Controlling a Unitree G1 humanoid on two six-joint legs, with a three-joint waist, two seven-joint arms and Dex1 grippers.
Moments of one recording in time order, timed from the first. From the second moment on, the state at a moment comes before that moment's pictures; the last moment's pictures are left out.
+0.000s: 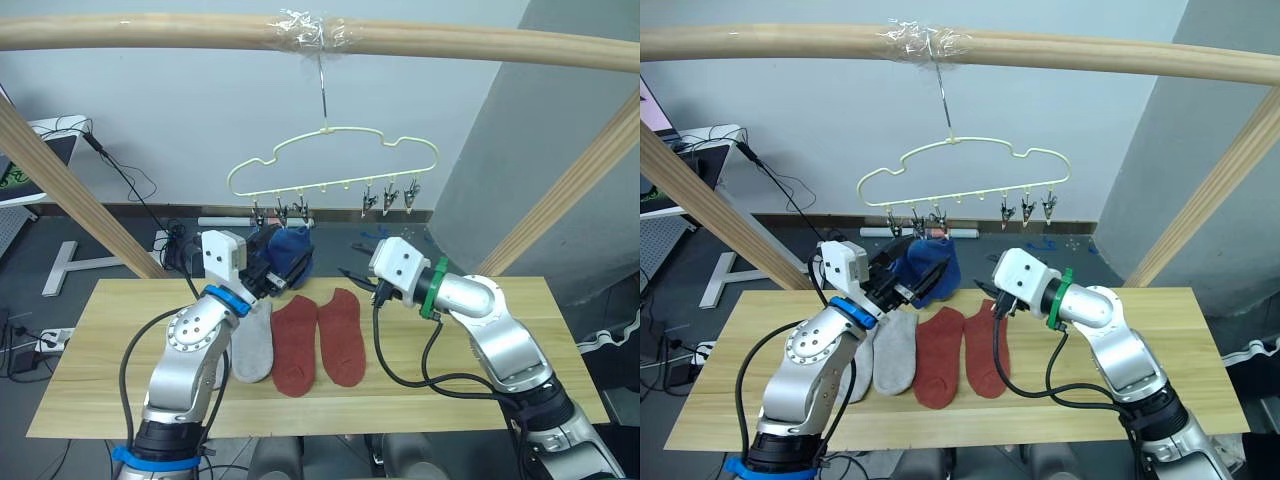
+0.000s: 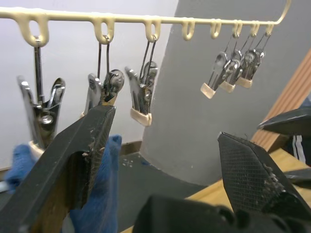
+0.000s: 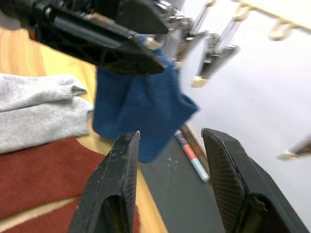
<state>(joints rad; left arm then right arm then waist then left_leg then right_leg) -0.15 0.30 0.00 -0.26 -0.26 0.17 -0.46 -0.38 -0.39 0.29 -0.35 -0.05 0.36 0.69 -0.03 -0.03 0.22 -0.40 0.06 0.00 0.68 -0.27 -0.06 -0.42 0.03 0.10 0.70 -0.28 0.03</state>
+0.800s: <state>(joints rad) -0.24 0.12 -0.03 -0.10 -0.07 0.08 -0.21 -0.41 -0.46 0.22 -0.45 0.06 0.52 0.69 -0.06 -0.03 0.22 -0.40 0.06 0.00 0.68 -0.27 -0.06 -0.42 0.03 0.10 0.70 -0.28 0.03</state>
